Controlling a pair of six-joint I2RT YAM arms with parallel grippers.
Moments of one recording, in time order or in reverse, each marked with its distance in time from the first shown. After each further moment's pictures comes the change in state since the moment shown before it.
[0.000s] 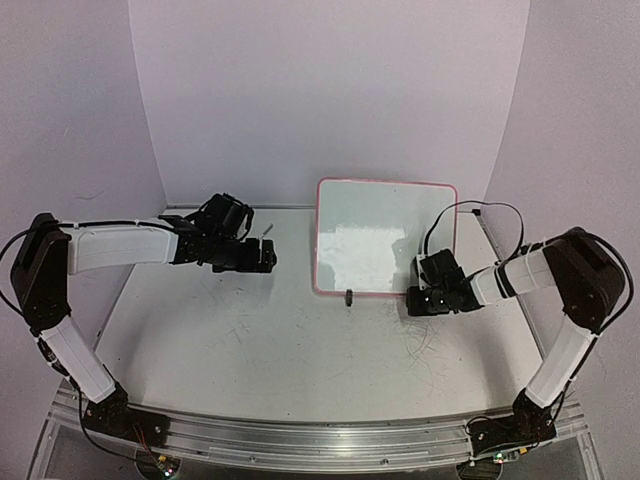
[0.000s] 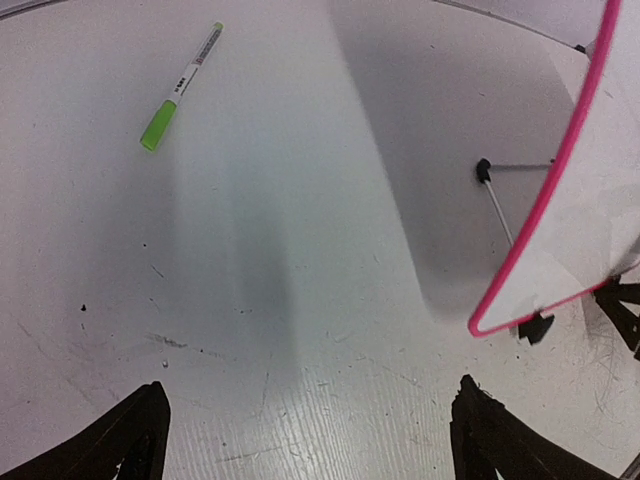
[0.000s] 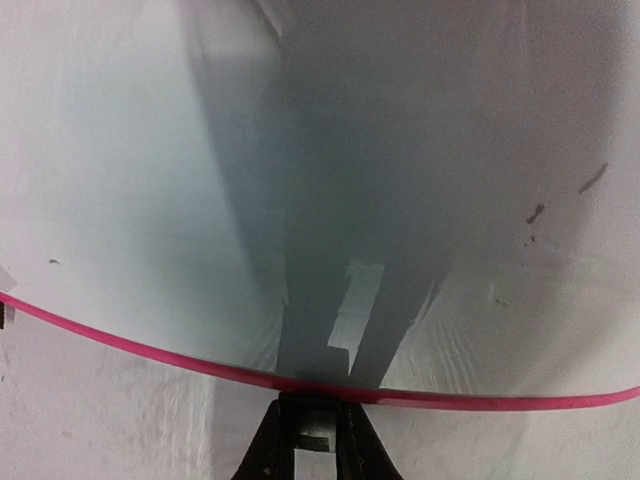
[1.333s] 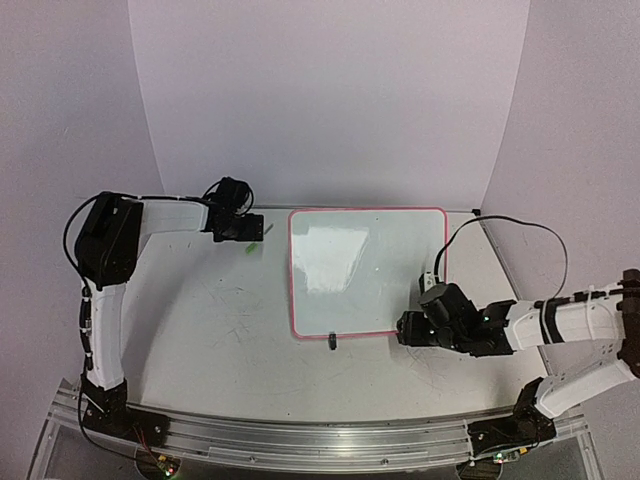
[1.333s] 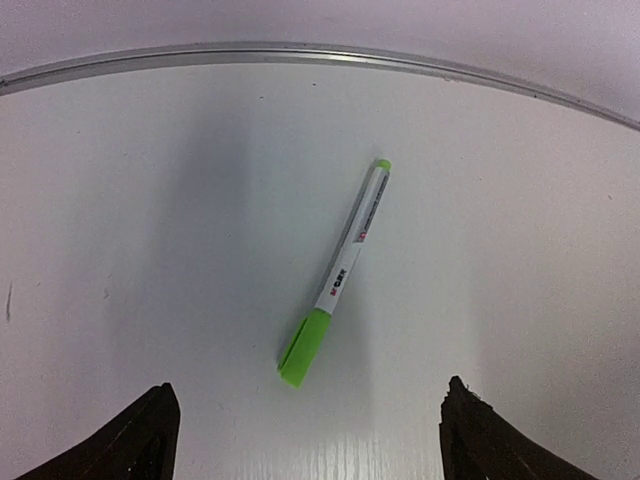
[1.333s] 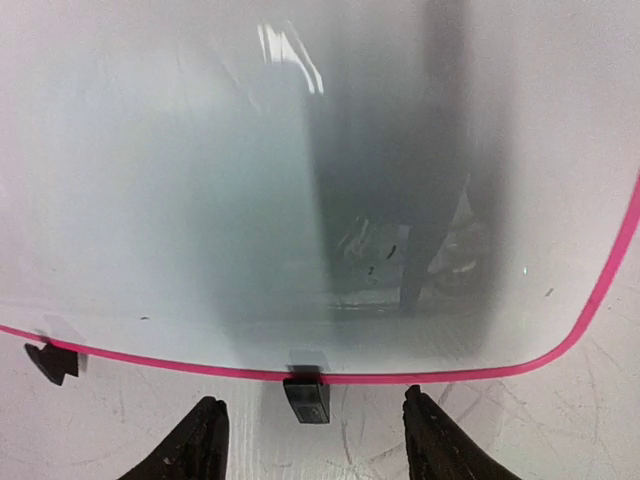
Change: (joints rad) left arm 0.232 0.473 0.430 0.063 -0.089 0.144; right arm 0.377 -0.424 -0.244 -0.132 0.254 0.332
